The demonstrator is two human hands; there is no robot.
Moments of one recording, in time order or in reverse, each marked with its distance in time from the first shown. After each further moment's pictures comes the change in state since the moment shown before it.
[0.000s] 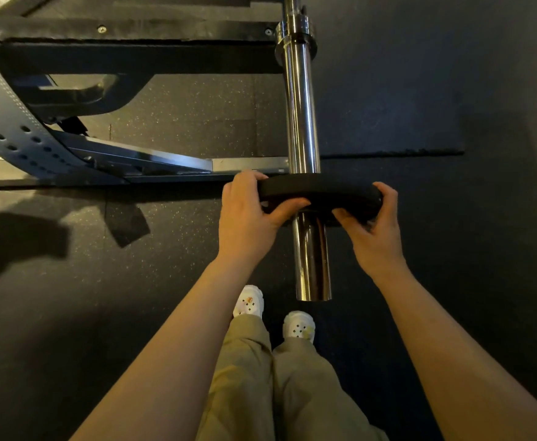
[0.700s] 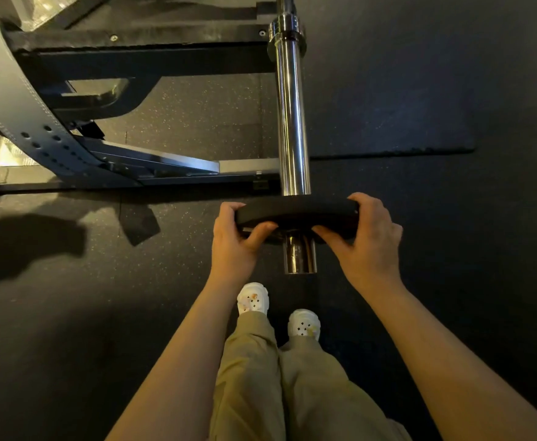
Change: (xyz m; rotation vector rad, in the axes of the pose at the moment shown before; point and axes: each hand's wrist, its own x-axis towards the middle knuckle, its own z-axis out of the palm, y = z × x) left_hand -0.069 -0.021 0.010 -0.251 0.006 -0.113; right_hand -0.051 0.001 -0.010 -0.446 0.088 -0.289
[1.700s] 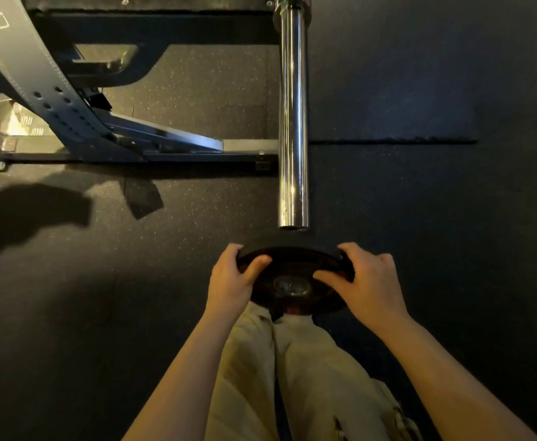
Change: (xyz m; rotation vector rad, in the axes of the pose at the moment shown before) left_hand -0.107 -0.029 0.010 0.095 -0.094 -0.317; right_hand -0.093 0.007 -0.035 -0.103 -0.426 0.083
